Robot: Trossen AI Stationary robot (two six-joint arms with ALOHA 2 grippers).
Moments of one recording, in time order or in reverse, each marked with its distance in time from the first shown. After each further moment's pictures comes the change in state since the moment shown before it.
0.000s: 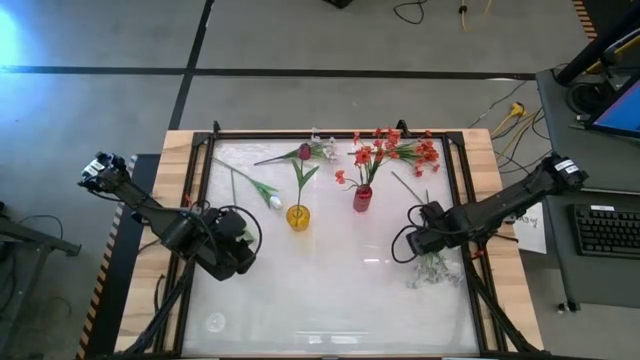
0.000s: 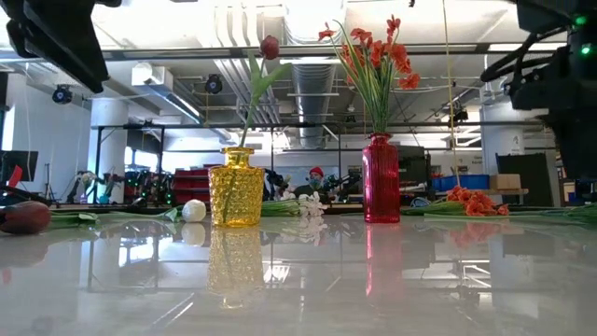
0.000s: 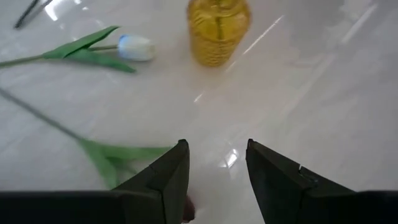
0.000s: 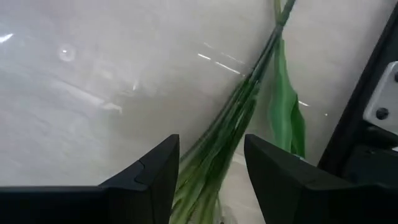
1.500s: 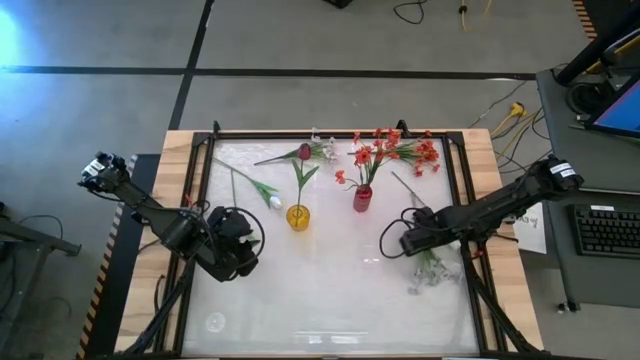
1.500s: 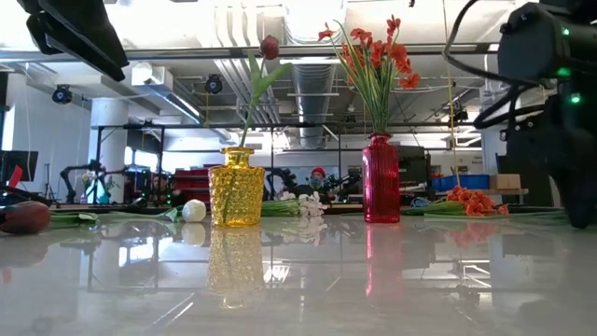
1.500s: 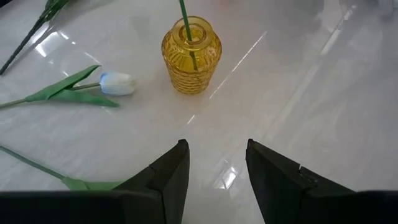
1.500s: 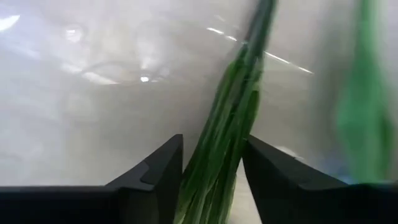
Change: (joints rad) left arm 0.000 0.000 0.000 0.097 -0.075 0.131; right arm -0.093 0.077 -0.161 0.325 -0.109 -0.061
